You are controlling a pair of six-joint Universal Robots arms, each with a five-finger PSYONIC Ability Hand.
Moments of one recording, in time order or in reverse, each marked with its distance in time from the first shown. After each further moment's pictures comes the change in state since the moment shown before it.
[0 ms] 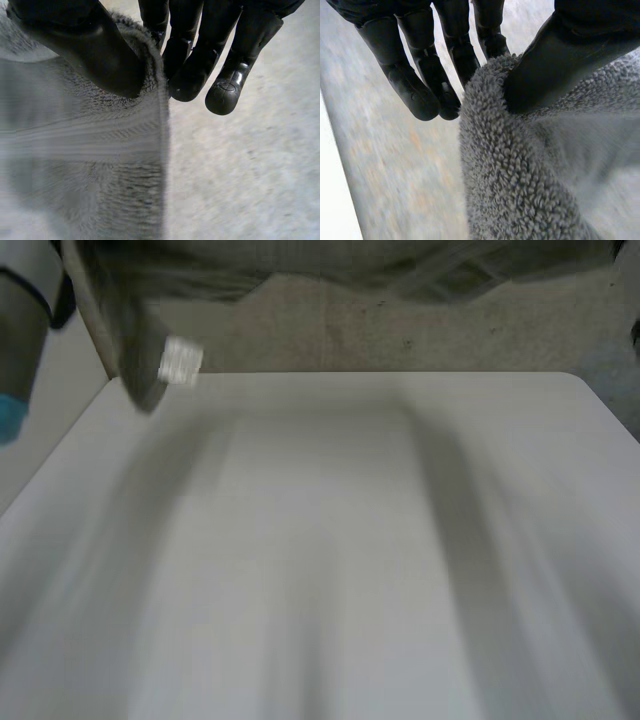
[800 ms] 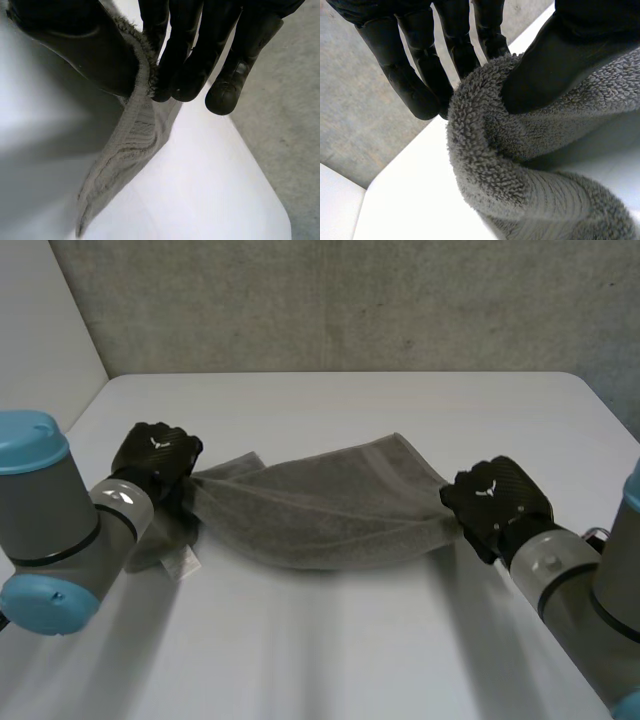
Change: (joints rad) left arm 0.007 -0.093 -0.611 0.115 0.066 0.386; right arm -0.012 0.096 0.564 0.146 -0.072 -0.036; left_hand 0.000 0.007 0.003 0.011 0.000; right_hand 0.000 0.000 0.000 0.000 0.000
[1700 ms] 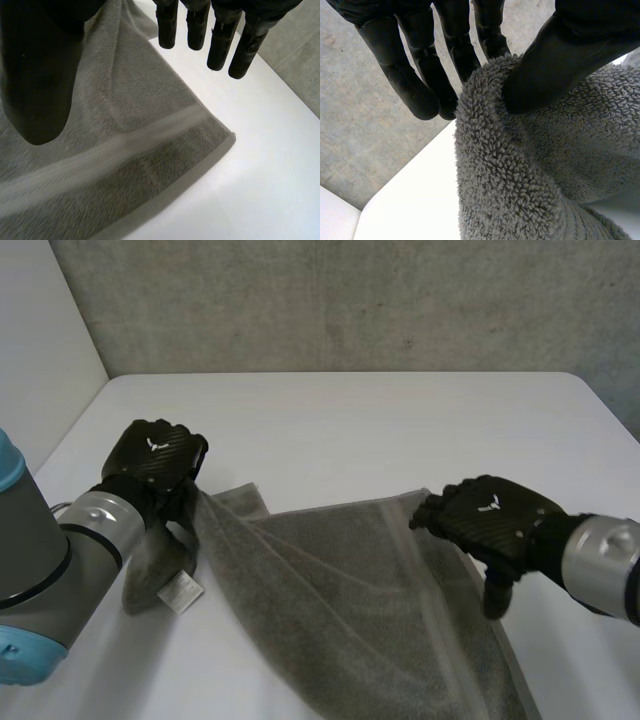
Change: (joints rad) left arm -0.032 0.192 -0.142 -0.004 0.035 -0.040; right arm -0.163 -0.043 -0.176 0.518 -0.414 -0.002; left_hand 0.000 0.000 0.000 0.000 0.000; right_hand -1.096 -1.121 -1.125 -1.112 -1.123
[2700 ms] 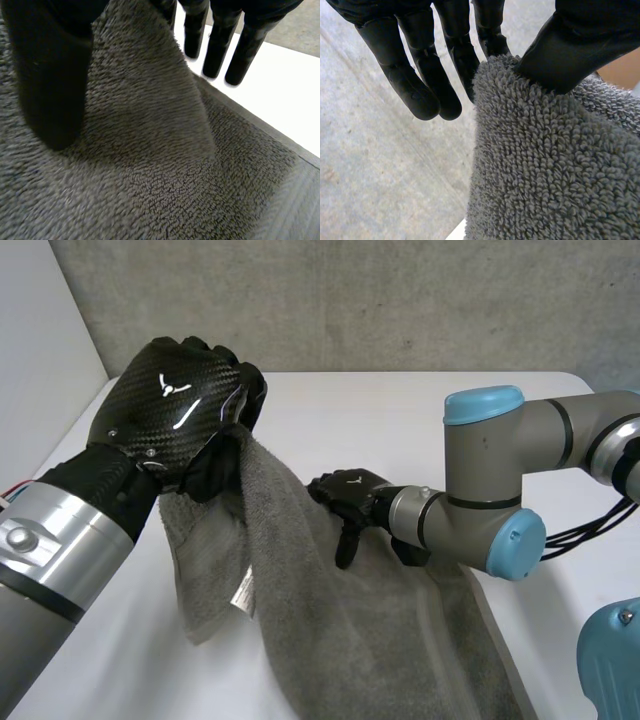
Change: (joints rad) left arm -0.170 0.370 -0.041 -0.025 0.133 -0.129; right arm 0.280 0.794 -0.766 -0.126 -0.015 0.521; left_hand 0.000 0.000 0.000 0.000 0.000; right_hand 0.187 0.174 0.165 0.151 0.185
